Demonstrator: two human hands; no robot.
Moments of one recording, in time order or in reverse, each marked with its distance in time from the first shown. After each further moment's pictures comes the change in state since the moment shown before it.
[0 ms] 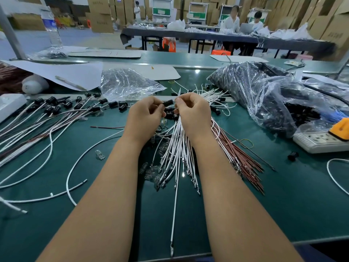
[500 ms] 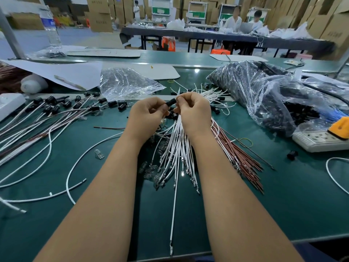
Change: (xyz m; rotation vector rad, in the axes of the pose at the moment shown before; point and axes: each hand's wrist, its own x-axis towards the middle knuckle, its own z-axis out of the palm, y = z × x) left_hand -0.004 0.010 -0.002 -0.138 -0.073 -0.039; right_hand 0.000 0.003 0.000 0.022 0.023 0.011
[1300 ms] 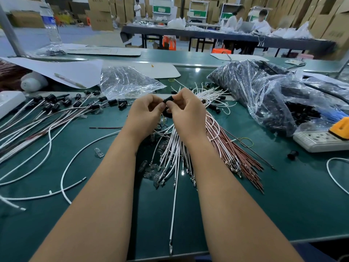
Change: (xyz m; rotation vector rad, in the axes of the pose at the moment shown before) left_hand 0.006 -0.007 0.000 0.044 0.018 -0.001; right_hand -0.011 0.001 0.008 -0.136 -0.035 -0.151
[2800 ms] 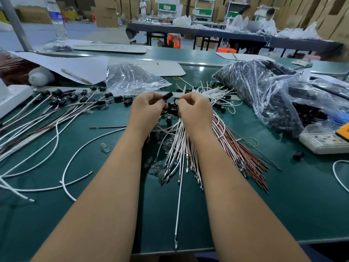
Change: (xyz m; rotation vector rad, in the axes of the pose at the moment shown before) left_hand 0.000 0.000 -0.002 -0.102 0.097 -0.139; right_hand 0.005 -0.002 -0.003 -0.056 -0.016 0.155
